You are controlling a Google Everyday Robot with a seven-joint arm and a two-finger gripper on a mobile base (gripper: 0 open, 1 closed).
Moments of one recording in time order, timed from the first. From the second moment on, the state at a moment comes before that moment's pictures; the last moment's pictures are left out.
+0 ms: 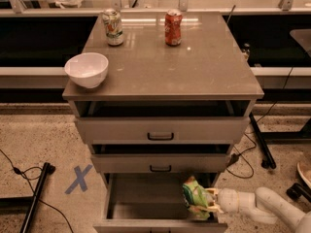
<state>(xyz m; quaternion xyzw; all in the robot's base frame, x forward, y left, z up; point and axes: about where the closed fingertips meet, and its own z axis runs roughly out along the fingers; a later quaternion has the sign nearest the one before) 0.463 -0.191 0.353 -0.50 0.56 0.40 0.52</state>
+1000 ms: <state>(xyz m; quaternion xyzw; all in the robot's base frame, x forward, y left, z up) 0.468 -0.168 0.299 -0.47 0.61 0.36 0.53</state>
